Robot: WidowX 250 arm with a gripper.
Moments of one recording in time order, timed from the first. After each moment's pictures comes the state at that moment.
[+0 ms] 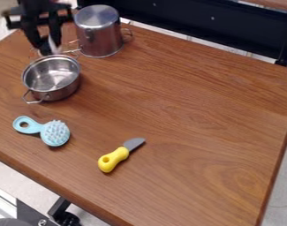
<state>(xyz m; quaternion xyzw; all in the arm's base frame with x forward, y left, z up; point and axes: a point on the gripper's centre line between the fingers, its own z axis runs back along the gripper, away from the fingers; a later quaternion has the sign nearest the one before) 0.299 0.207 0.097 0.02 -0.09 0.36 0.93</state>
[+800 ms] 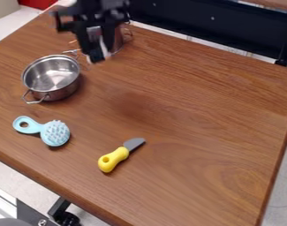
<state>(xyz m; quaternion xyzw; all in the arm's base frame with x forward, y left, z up) 0.306 0.103 0.096 0.02 -0.06 0.39 0.92</state>
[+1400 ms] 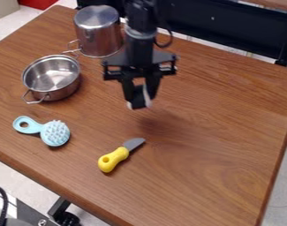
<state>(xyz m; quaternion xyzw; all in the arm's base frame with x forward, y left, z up) 0.291 0.022 0.054 0.04 -0.05 0.36 0.93</state>
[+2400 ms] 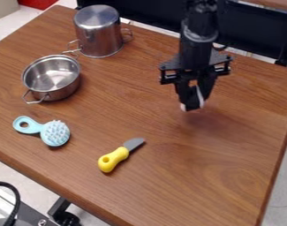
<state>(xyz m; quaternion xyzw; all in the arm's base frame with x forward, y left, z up) 0.336 -0.045 0.042 0.00 -0.05 0.36 0.93</state>
